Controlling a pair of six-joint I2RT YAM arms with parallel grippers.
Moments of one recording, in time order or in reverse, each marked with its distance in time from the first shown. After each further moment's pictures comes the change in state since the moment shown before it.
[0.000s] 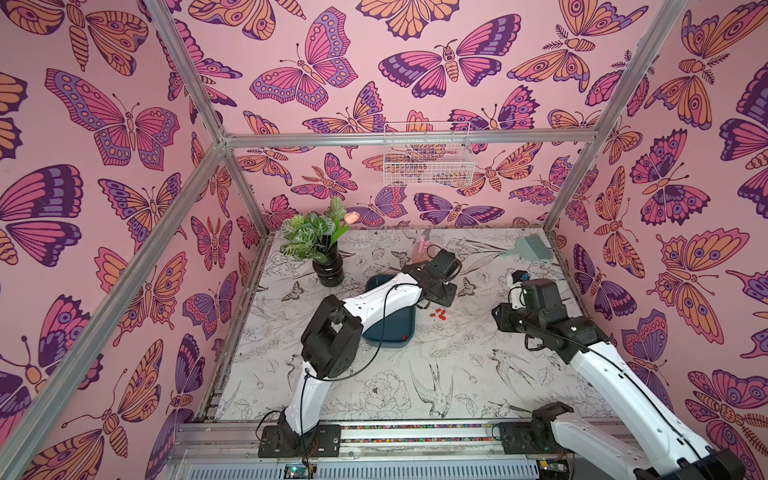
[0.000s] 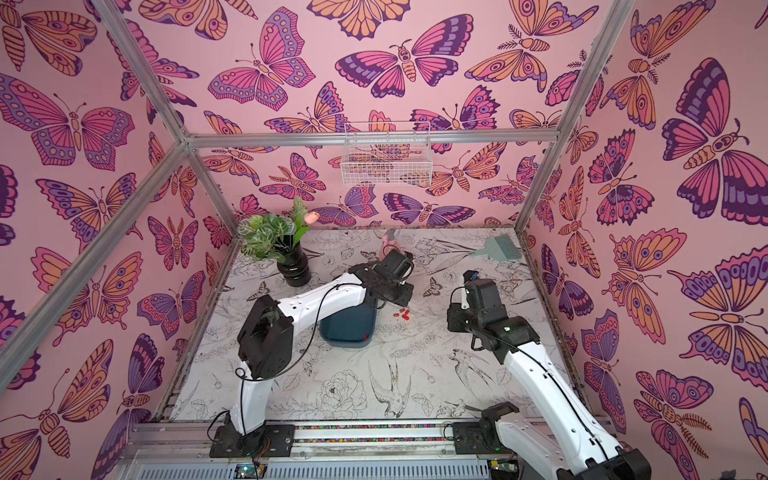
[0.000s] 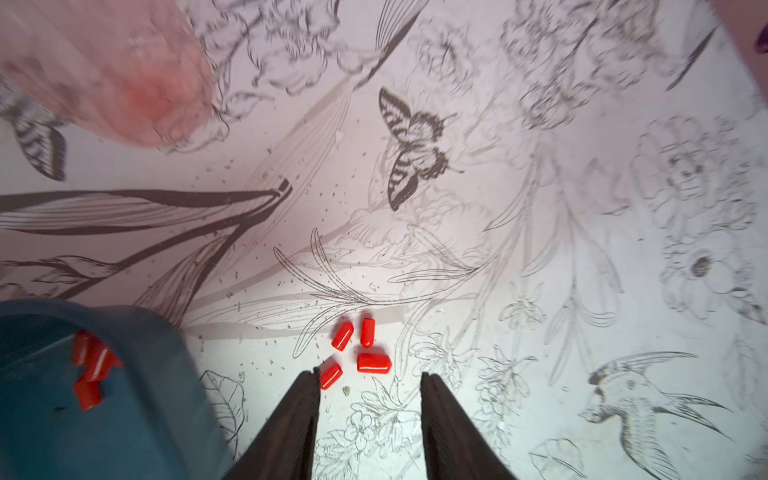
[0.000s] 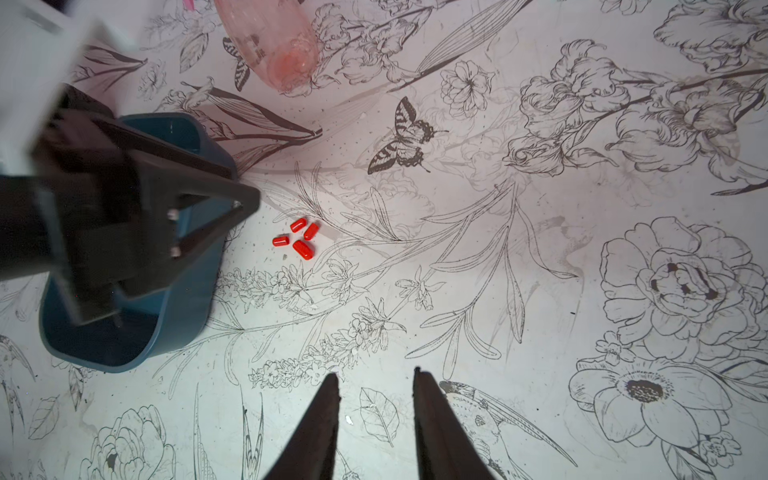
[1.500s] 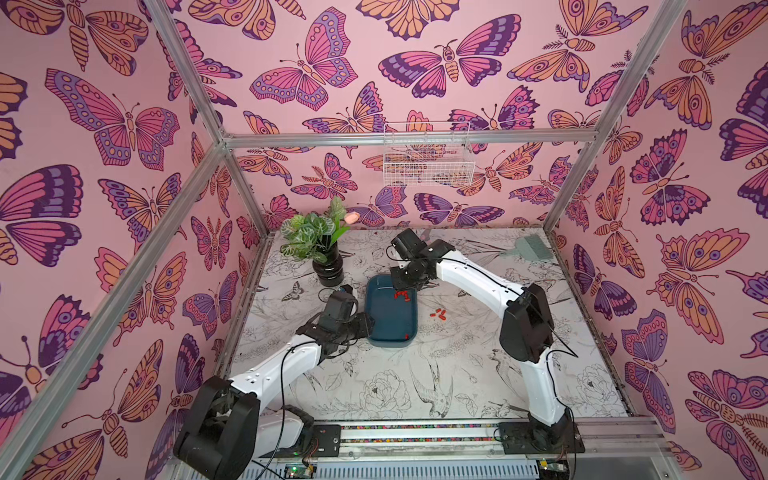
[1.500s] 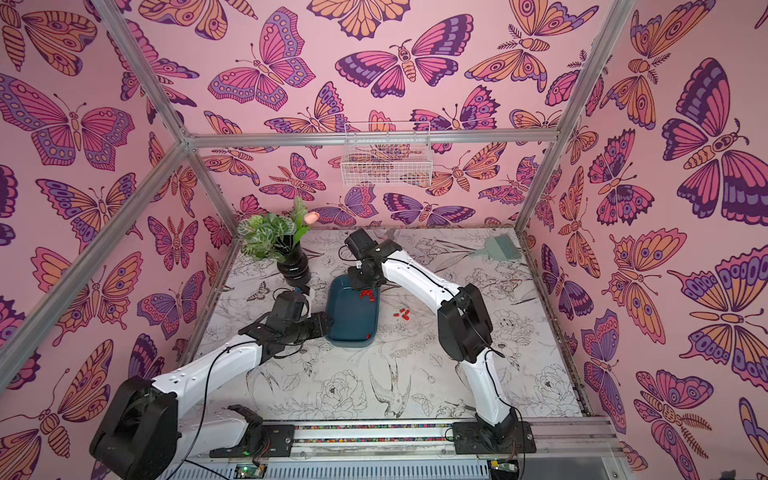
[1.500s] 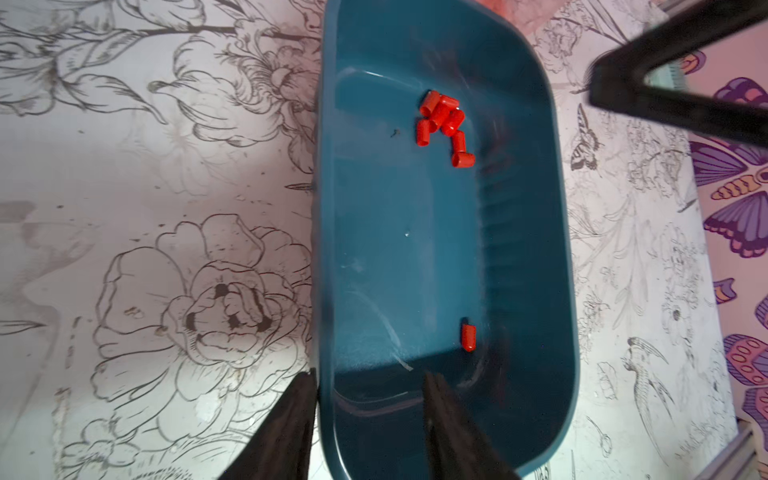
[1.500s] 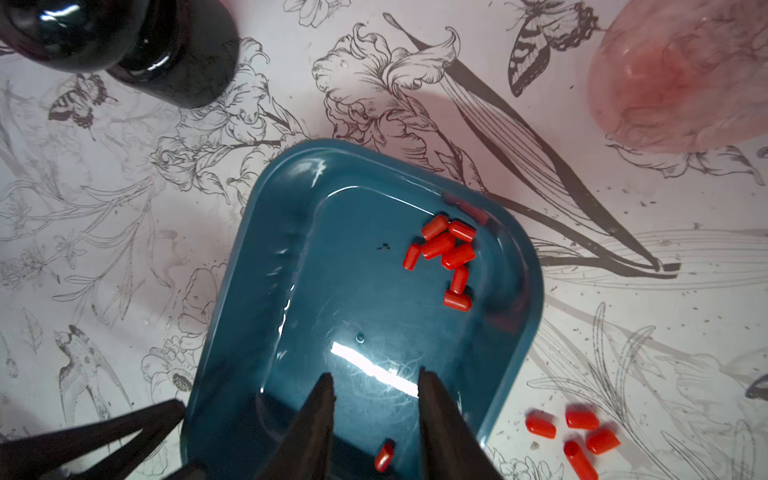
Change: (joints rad) left arm 0.407 -0.813 -1.149 0.441 0.191 -0.233; right arm 0.419 1.212 1.158 -0.202 -0.019 0.087
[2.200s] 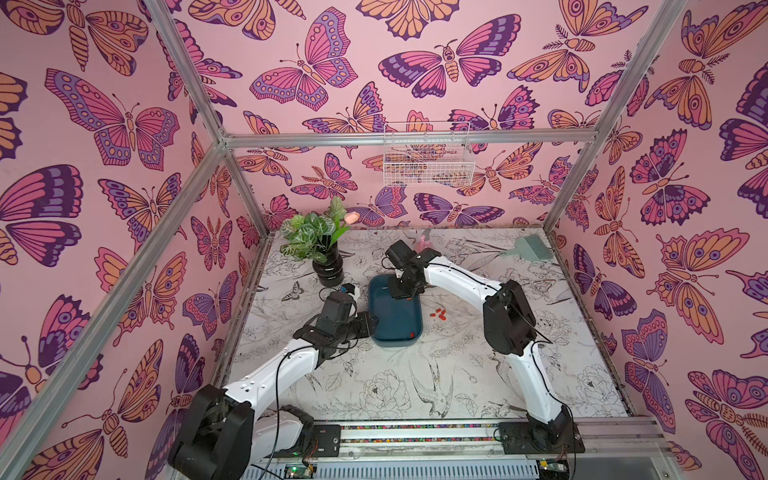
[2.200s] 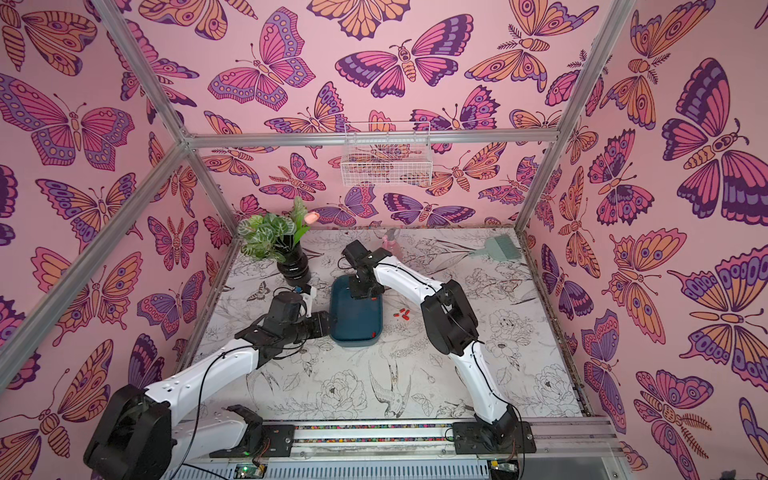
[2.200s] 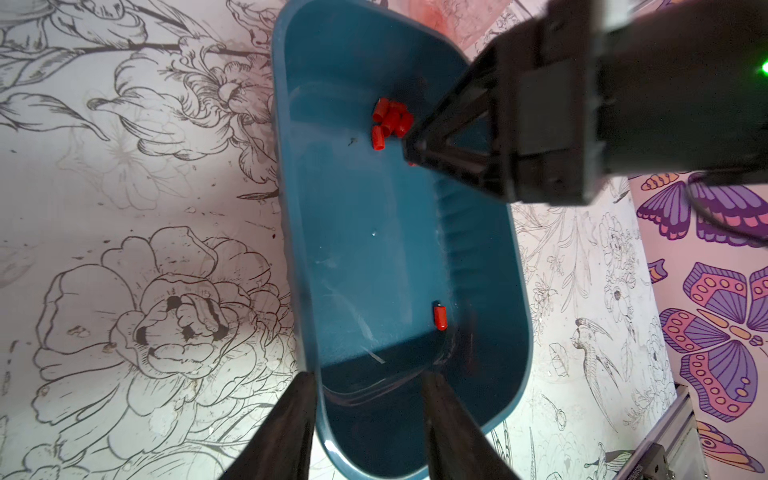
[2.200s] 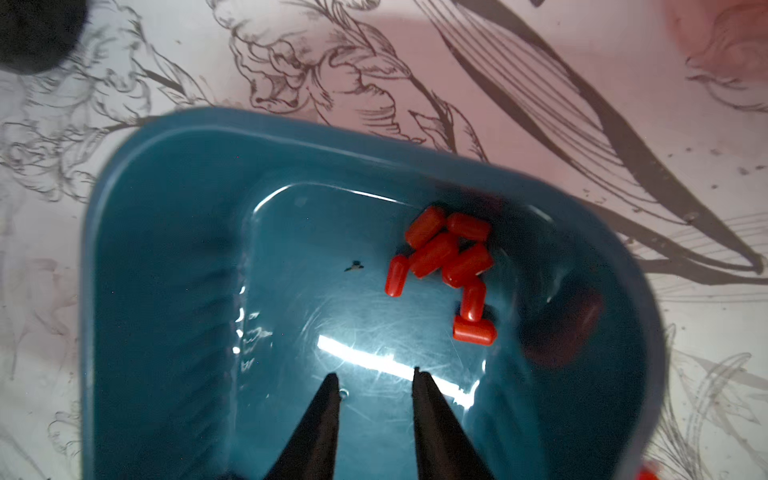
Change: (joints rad) left arm -0.003 -0.061 -0.020 0.037 0.055 -0.001; right arm 0.000 0.134 0.003 0.013 0.029 0.058
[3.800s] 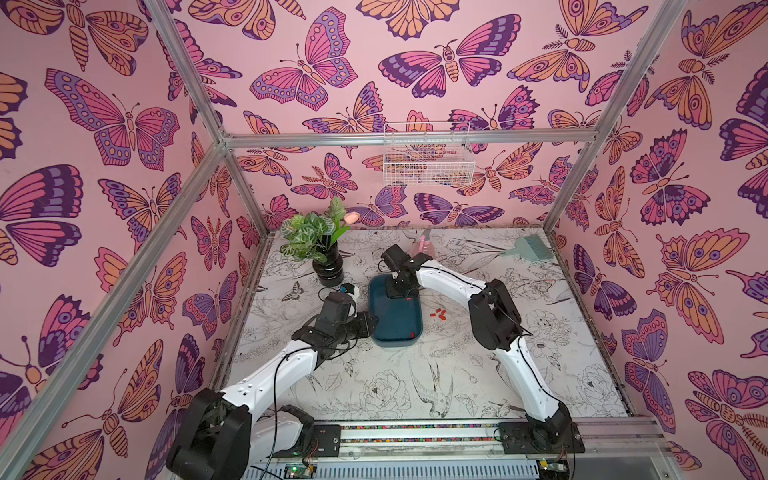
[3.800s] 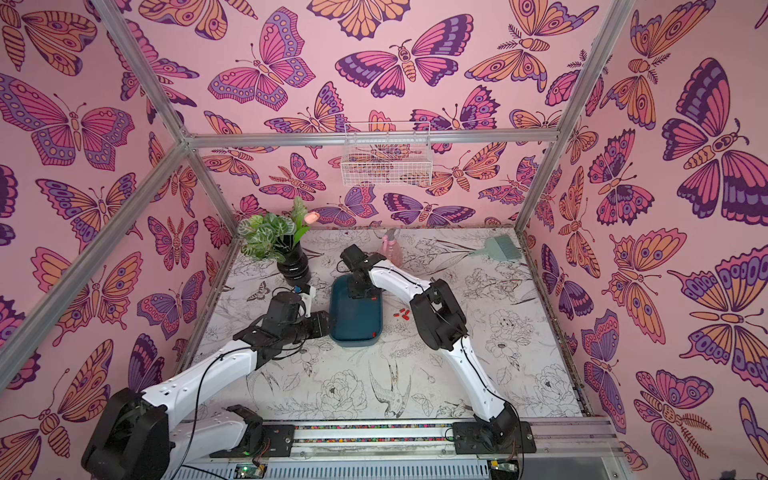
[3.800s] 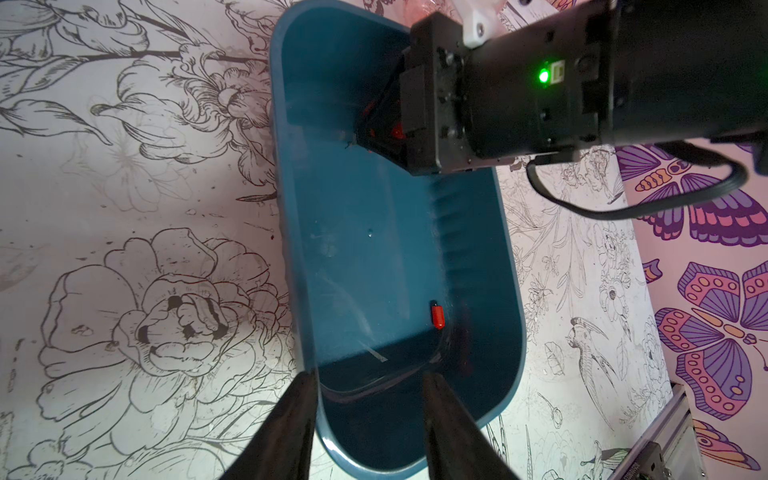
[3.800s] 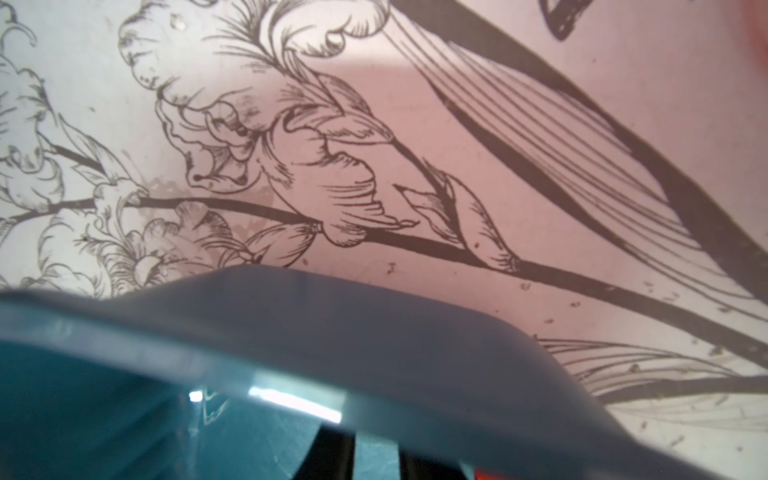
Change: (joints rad) left arm 0.000 -0.009 0.000 -0.006 0.000 0.001; right arm -0.007 0.126 0.080 0.080 0.043 0.049
